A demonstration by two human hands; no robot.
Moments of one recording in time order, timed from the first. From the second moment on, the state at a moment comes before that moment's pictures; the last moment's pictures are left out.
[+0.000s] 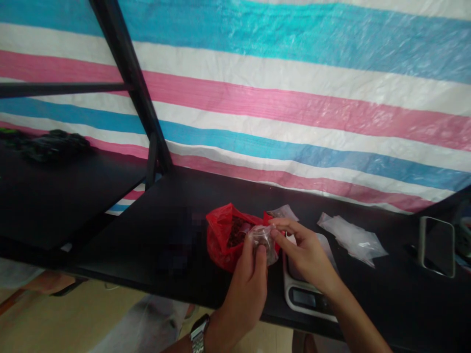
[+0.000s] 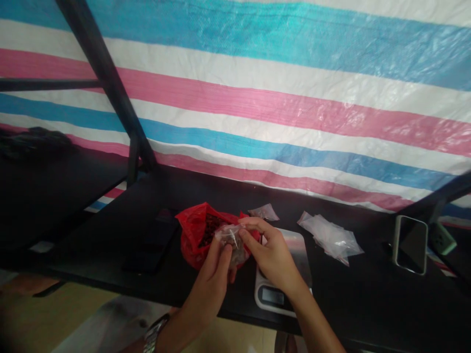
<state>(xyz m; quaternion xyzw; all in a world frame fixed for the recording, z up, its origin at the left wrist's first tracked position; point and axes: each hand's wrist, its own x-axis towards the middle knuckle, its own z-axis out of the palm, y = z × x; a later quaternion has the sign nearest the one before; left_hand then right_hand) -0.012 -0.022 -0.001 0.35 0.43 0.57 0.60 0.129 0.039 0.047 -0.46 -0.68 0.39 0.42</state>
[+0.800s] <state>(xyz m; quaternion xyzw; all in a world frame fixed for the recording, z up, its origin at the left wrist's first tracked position) -0.024 -0.025 -0.033 0.75 0.59 0.27 -0.12 0.248 0.039 0.048 -0.51 -0.54 0.36 0.57</state>
